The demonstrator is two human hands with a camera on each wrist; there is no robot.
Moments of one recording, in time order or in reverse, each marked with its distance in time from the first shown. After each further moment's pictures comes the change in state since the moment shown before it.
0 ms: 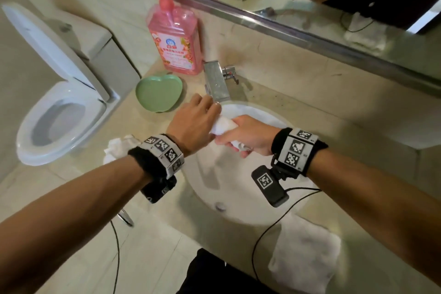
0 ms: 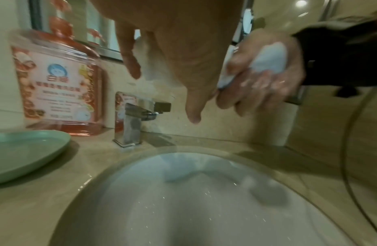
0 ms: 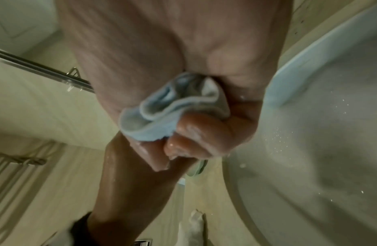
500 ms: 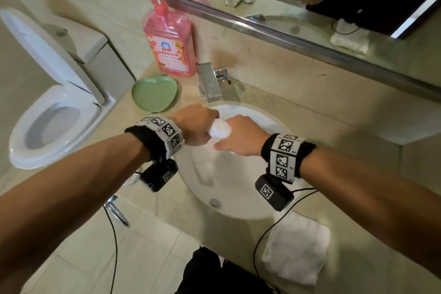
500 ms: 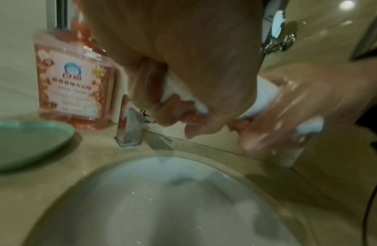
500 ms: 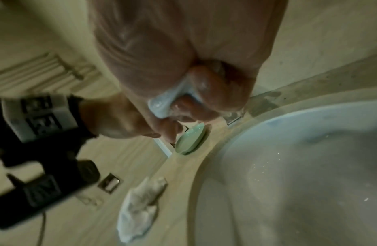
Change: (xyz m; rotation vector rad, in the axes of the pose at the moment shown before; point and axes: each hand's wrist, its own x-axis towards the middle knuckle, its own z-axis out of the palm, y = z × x) left_hand 0.011 0.008 -0.020 -0.303 -0.331 -0.052; right_hand -0.021 0.007 0.010 -0.664 0.300 -0.192
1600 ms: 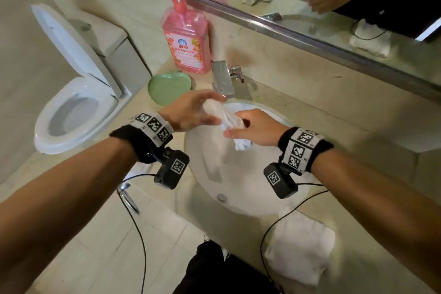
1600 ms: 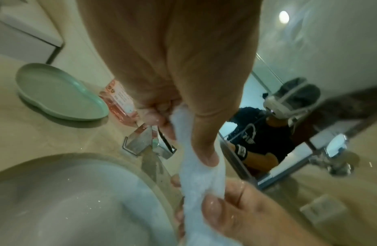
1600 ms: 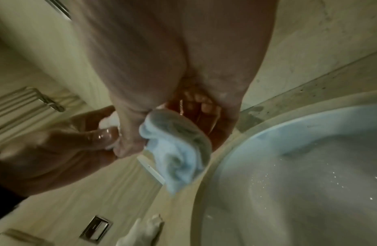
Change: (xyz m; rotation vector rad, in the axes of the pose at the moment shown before) left_hand -0.029 -0.022 -0.021 -0.666 0.185 -0.066; right_hand 0.006 0.014 -0.016 0.197 -0.073 -0.133
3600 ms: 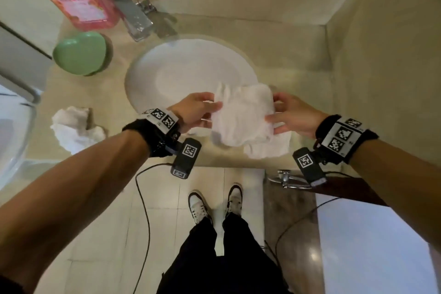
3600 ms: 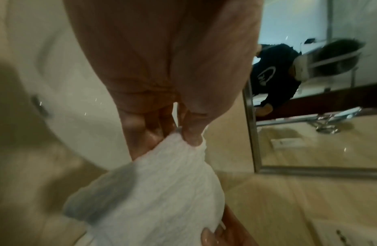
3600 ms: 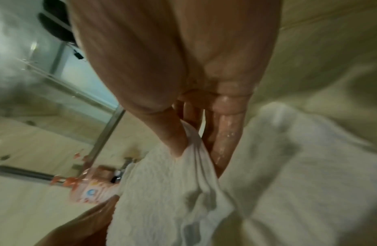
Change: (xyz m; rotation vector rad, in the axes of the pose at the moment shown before) left_hand -0.083 0.024 0.162 -0.580 -0.534 -0.366; right_hand -0.261 0.077 0.083 0.760 0.426 0.545
